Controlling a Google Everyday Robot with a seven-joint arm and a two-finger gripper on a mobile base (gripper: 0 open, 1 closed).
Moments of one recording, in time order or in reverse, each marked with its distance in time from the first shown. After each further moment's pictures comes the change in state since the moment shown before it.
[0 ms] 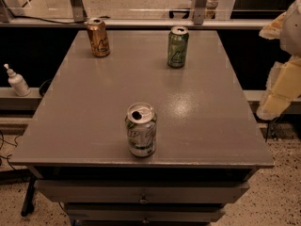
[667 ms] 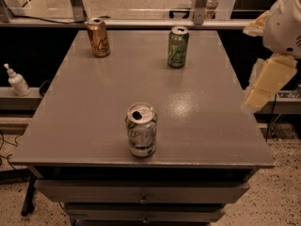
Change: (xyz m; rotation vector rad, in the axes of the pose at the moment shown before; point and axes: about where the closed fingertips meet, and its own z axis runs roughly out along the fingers) arm -0.022 -0.009 0.012 0.005 -0.067 -0.031
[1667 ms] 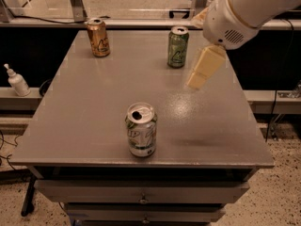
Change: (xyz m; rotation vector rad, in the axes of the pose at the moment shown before) arm -0.098 -0.041 0.061 0.004 -0.241 -0.071
